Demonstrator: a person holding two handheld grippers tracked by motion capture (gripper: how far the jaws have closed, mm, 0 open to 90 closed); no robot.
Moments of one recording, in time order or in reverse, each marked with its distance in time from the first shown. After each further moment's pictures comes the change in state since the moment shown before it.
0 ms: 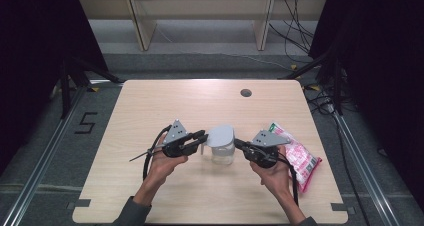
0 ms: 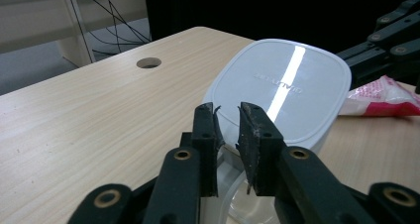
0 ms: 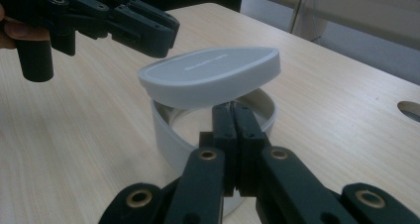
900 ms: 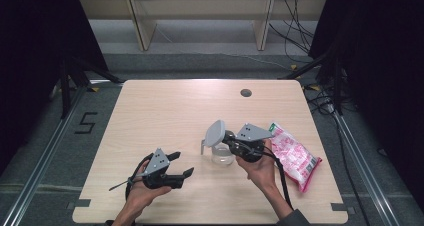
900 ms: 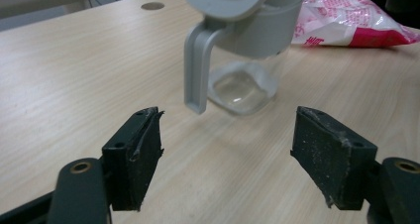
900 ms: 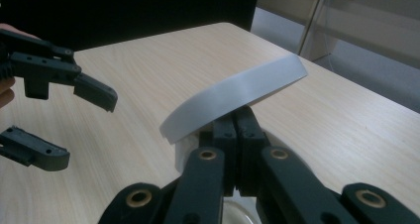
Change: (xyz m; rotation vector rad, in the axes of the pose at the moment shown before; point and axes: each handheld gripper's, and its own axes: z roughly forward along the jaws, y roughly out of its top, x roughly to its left) left arm -0.017 -0.065 -0.061 0.099 0.052 -0.015; right arm 0.017 0.030 0.026 -0.054 0.020 -0.065
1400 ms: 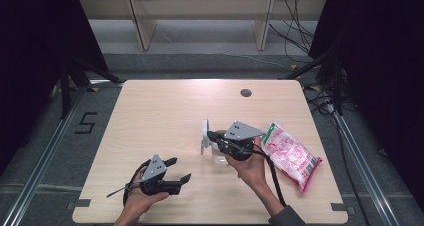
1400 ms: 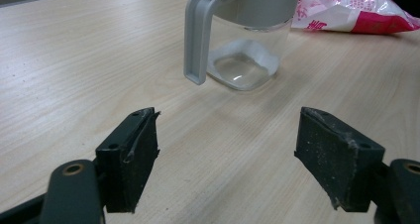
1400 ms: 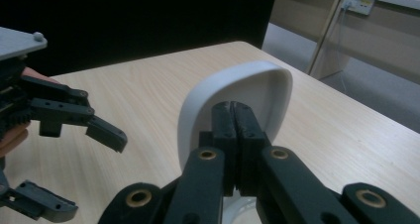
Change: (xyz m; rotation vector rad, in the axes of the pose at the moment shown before) left arm -0.002 -0.015 -0.003 0.012 0.004 -0.024; right arm 0.017 0.019 0.014 -0.034 0.060 -0.024
